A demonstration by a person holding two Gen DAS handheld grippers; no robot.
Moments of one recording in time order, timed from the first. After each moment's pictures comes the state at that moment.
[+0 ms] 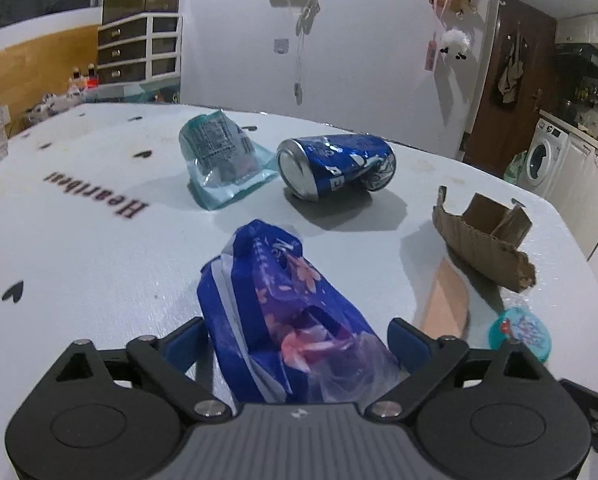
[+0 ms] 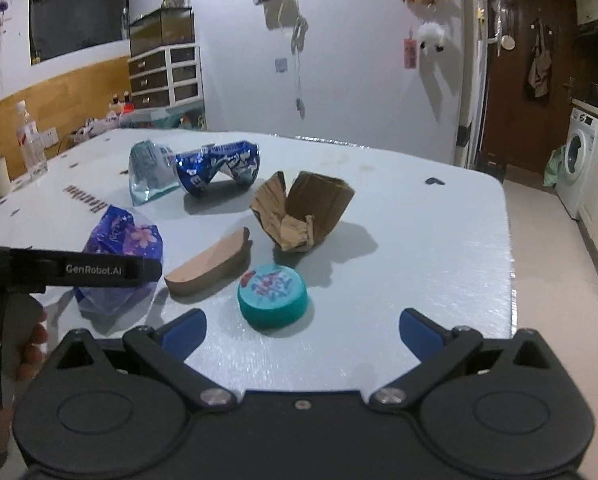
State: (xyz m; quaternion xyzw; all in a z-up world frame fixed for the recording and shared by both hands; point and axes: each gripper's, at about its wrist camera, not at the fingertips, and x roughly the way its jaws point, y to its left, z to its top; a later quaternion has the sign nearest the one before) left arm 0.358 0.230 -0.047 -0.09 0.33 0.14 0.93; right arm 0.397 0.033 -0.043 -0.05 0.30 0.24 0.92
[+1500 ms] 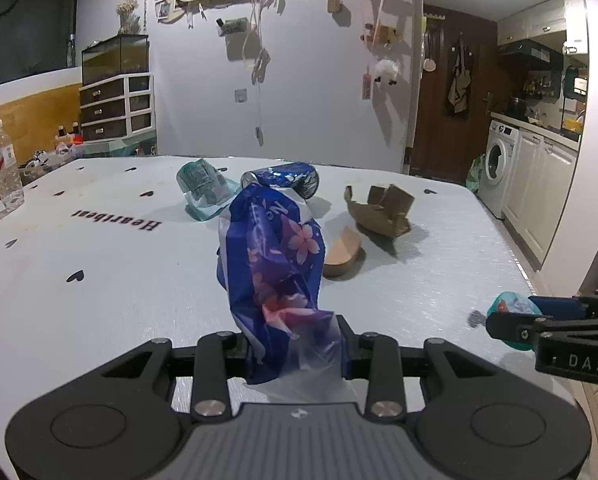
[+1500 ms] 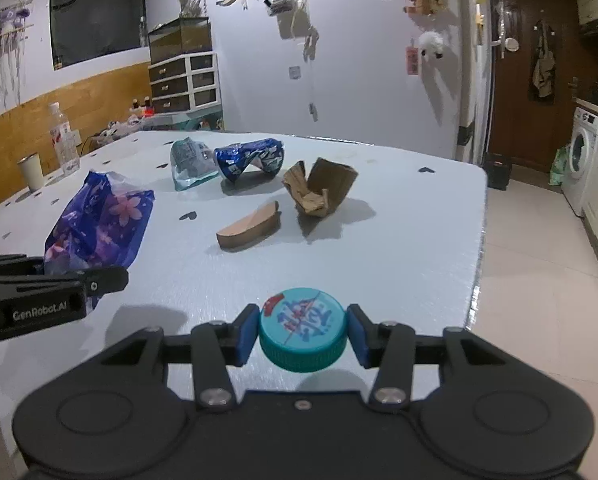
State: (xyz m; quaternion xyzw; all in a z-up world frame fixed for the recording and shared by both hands) left arm 0.213 0.157 -0.008 -0.03 0.27 0.10 0.96; right arm 0.305 -0.014 -0.023 -0.04 0.29 0.25 0.92
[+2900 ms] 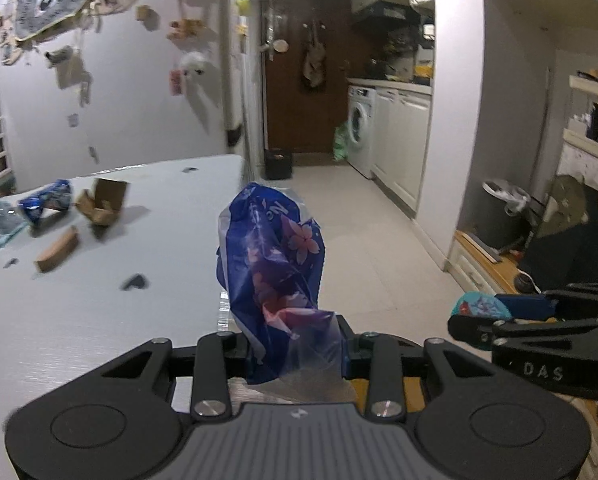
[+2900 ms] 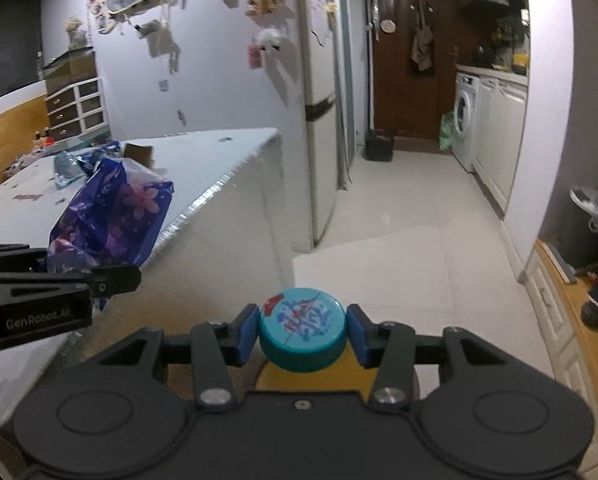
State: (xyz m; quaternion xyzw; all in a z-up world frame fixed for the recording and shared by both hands) left arm 0.203 -0.089 -0.033 0.03 0.29 -0.09 0.95; right arm 0.228 -0.254 -0.052 0.01 0.30 0.10 0.95
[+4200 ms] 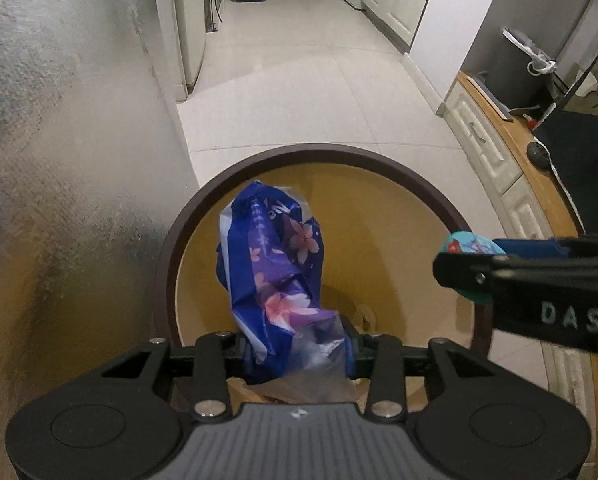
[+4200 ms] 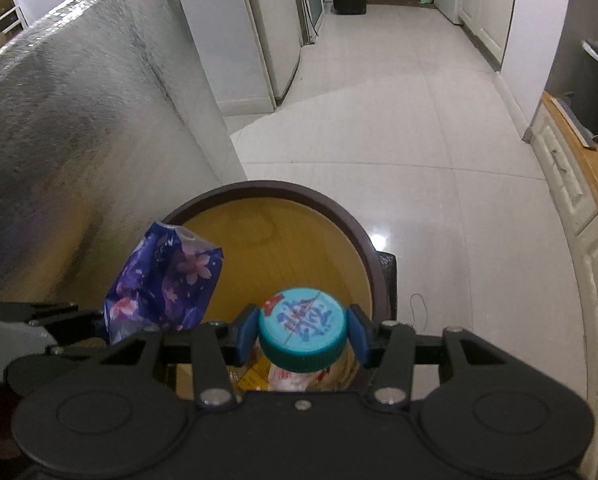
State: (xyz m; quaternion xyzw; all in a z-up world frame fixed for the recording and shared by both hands) left arm 0.357 -0.179 -0.254 0.02 0.53 -0.11 0.84; right arm 0.361 -0.318 -0.228 0.04 0.50 0.08 0.86
